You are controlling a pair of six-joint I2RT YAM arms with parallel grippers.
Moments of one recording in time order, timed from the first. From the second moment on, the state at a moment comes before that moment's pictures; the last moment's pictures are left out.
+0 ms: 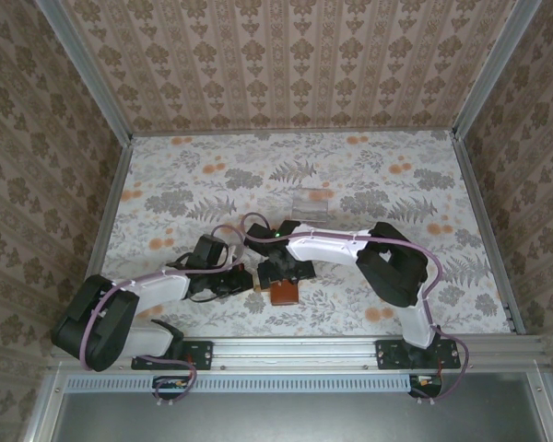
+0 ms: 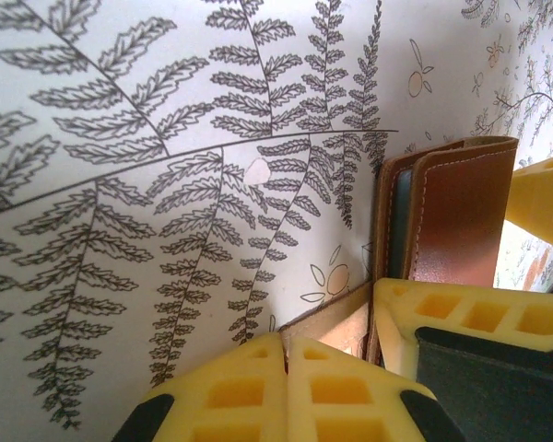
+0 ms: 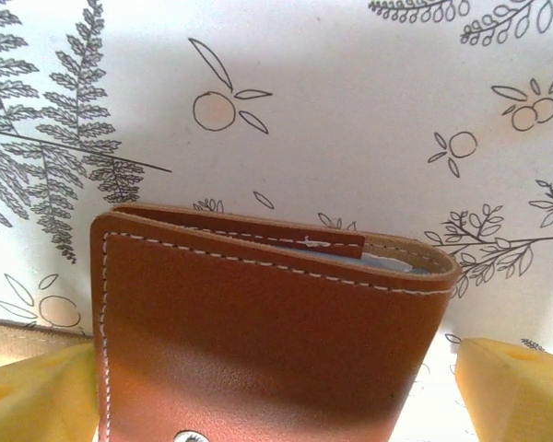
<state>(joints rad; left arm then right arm) -0.54 1.30 0.35 -0.07 0.57 -0.72 0.97 2.00 1.42 -0.93 0.05 0.79</state>
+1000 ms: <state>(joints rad) -0.53 1.28 0.36 -0.10 0.56 -0.72 0.90 1.75 1.25 -0.95 0.07 0.78</state>
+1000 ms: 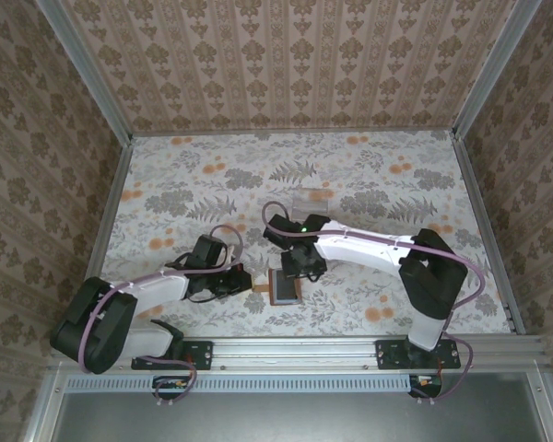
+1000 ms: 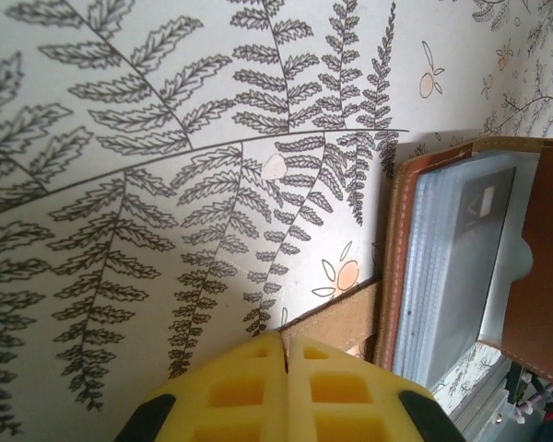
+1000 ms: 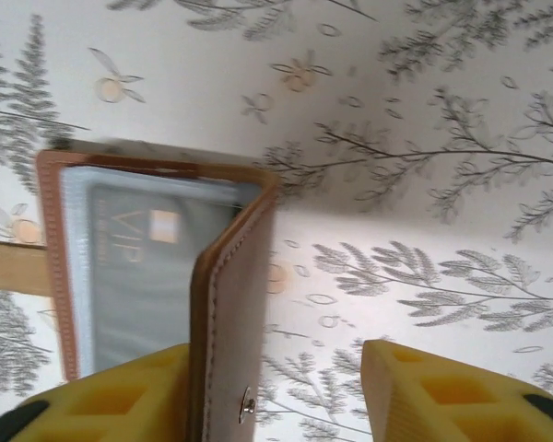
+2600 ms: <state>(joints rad) -0.59 1.35 0.67 -0.45 0.31 -0.64 0.69 1.56 0.89 -0.66 -0.01 0.68</state>
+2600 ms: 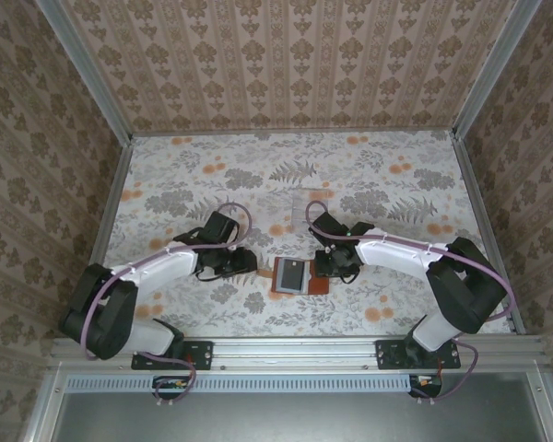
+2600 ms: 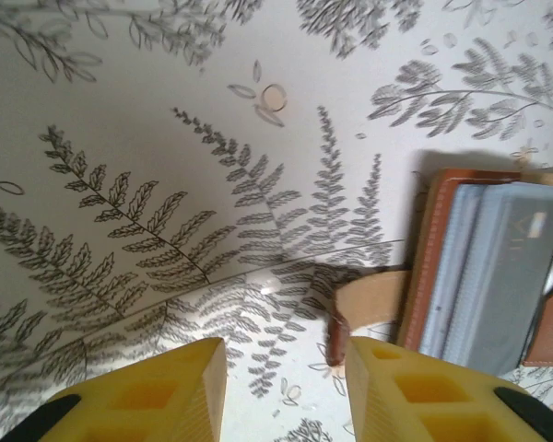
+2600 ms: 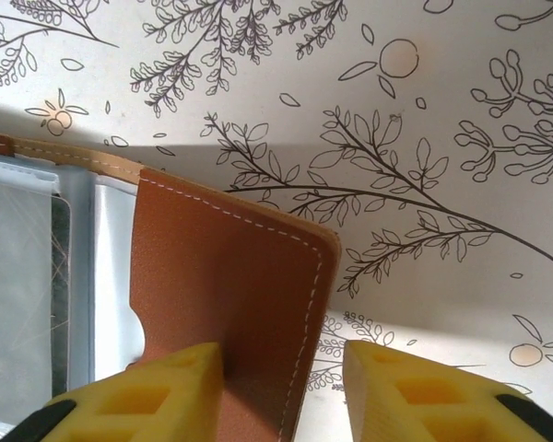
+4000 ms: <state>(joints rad) -0.80 1.66 0.86 -0.36 0.29 -0.65 0.69 1.53 0.90 -0.75 0.13 0.61</state>
